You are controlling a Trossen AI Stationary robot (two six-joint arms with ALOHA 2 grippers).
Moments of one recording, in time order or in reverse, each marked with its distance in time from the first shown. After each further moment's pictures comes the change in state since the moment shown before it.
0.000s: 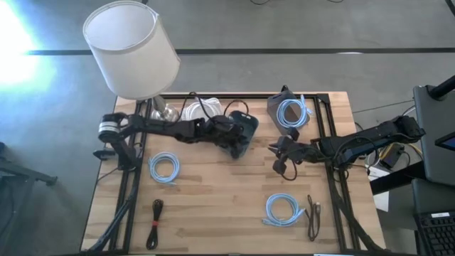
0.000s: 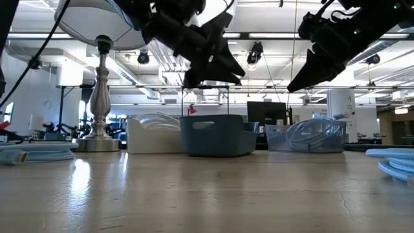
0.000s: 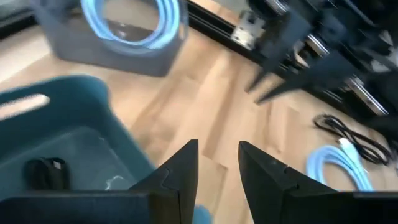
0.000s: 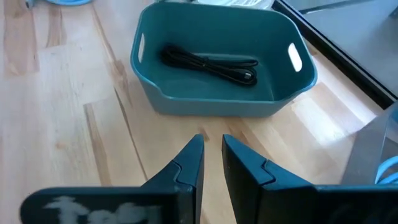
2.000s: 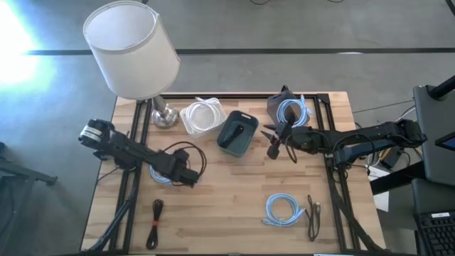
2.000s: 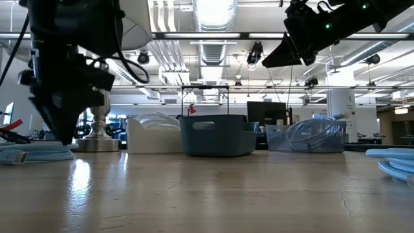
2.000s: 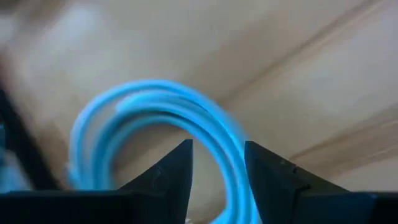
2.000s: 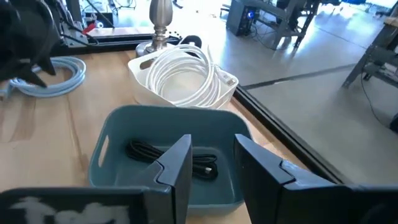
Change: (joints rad) left arm -0.433 -0.158 -0.291 -1.100 -0.302 -0.883; right arm -0.166 -0.002 0.001 0.365 -0.002 -0.286
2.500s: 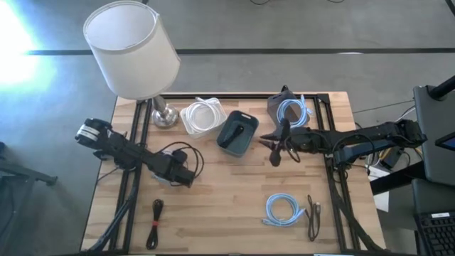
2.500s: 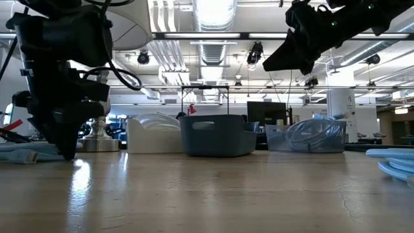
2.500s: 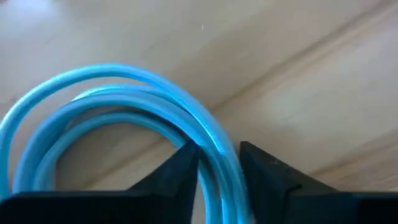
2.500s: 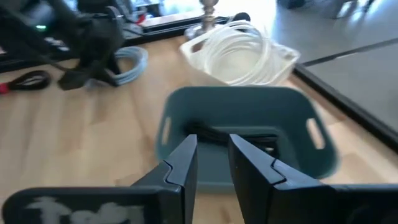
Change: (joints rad) left arm 0.001 -0.007 -0.160 0.246 -0.032 -0.032; right arm 0.001 0.000 -0.005 -0.045 -0.218 0.150
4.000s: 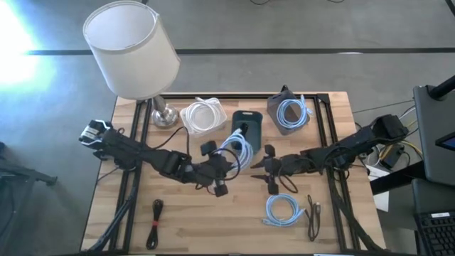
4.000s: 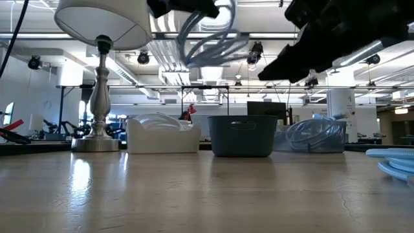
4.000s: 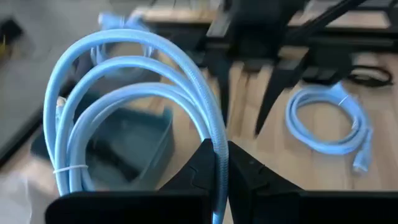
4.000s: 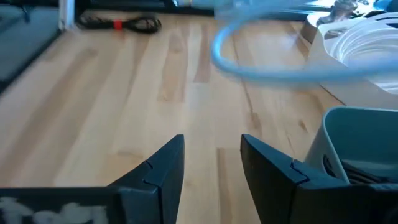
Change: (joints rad) left arm -0.041 0.016 0.555 0.482 -0.260 1.051; right arm 0.273 0.284 -0.024 0.278 -0.062 -0.116
